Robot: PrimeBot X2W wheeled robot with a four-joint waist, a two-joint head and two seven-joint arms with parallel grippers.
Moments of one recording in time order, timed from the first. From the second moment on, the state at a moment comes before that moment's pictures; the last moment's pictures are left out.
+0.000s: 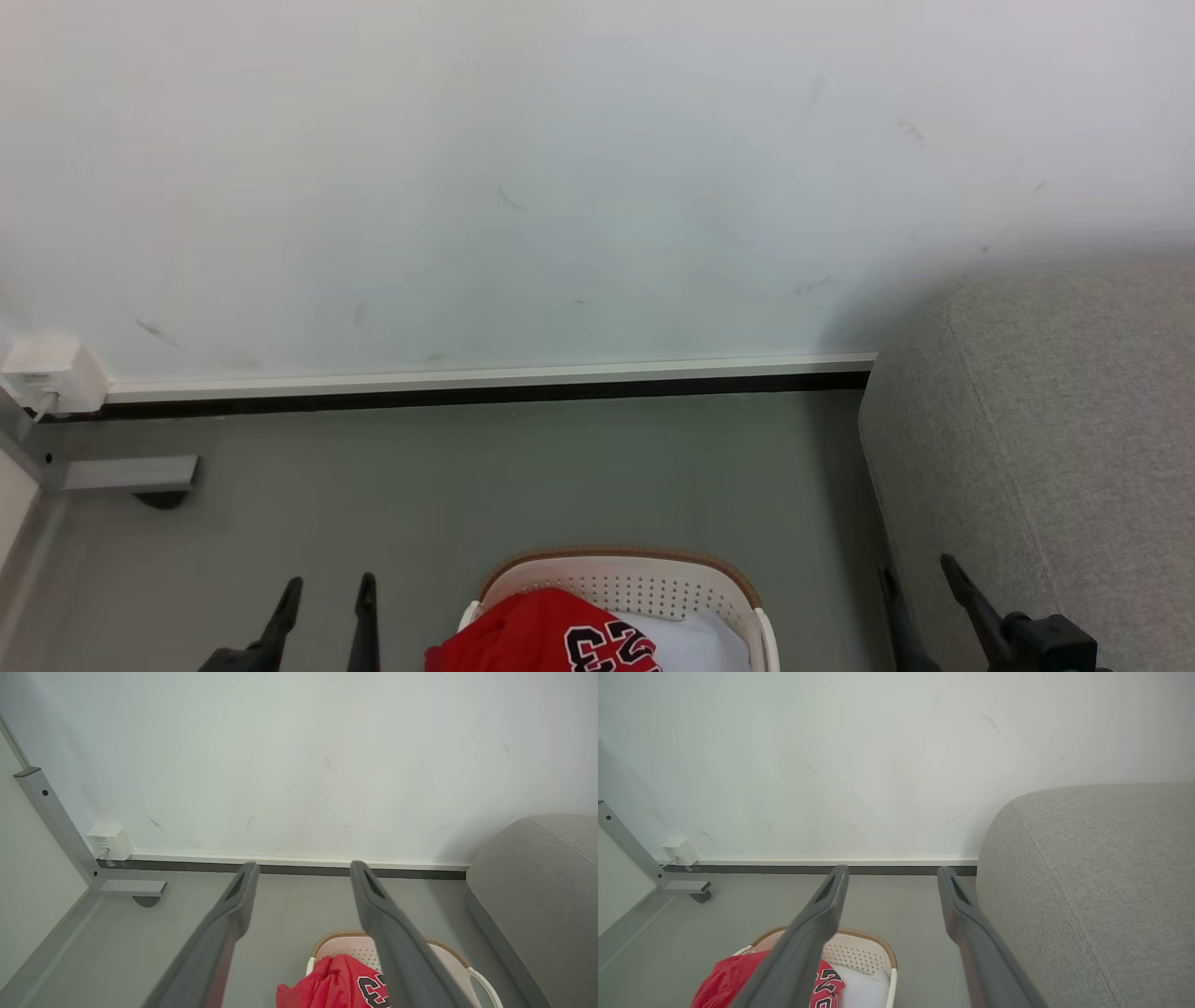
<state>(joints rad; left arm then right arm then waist) 0.03 0.08 -0.03 0.24 -0.13 0.01 -0.23 -0.09 -0.04 0.14 0.43 0.26 0.13 -0.24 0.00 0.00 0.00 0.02</state>
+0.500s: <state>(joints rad) 0.04 0.07 -0.02 0.25 -0.04 0.01 -0.26 -0.09 -0.05 0.15 0.45 0.18 0.13 -0.26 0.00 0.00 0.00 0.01</state>
